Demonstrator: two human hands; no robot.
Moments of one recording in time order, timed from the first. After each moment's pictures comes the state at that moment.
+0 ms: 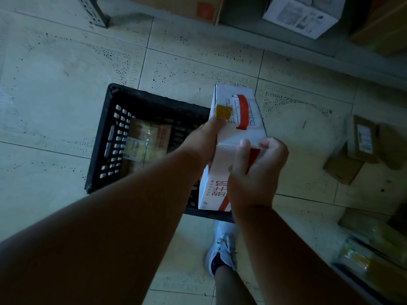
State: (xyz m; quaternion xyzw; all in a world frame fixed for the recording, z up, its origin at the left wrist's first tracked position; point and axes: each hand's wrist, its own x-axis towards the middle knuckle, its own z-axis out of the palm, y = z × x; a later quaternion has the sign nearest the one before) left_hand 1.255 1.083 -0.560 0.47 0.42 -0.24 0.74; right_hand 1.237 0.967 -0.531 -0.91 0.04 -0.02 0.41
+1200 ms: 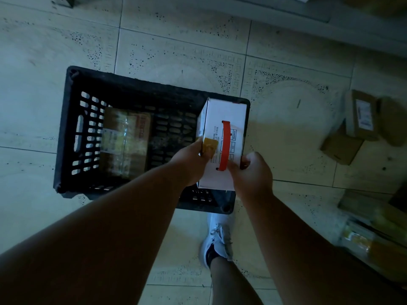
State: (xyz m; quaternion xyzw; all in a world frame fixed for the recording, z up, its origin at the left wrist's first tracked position) left_hand 1.223 1.032 -0.625 0.71 0.28 -0.37 0.53; right_hand 1.234 0.878 -0.612 -0.92 0.11 0.26 0.27
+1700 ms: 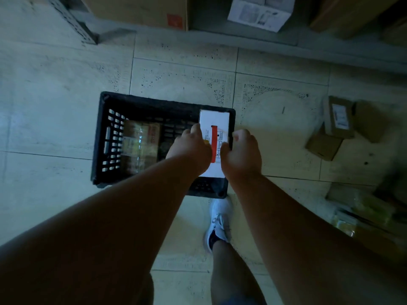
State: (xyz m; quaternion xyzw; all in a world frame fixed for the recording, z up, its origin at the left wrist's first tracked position) left_hand 1.233 1.027 -0.488 0.85 0.27 -0.31 0.33; right_hand 1.253 0.907 -0.492 -0.94 0.06 0.22 0.25
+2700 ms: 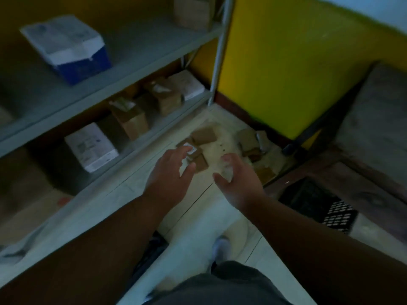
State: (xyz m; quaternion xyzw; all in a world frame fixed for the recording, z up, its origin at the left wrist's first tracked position) left_hand 1.199 0.767 -0.069 0.87 -0.29 -0.11 0.38; right_hand 1.089 0.604 -0.065 -0.90 0.27 -0.05 0.34
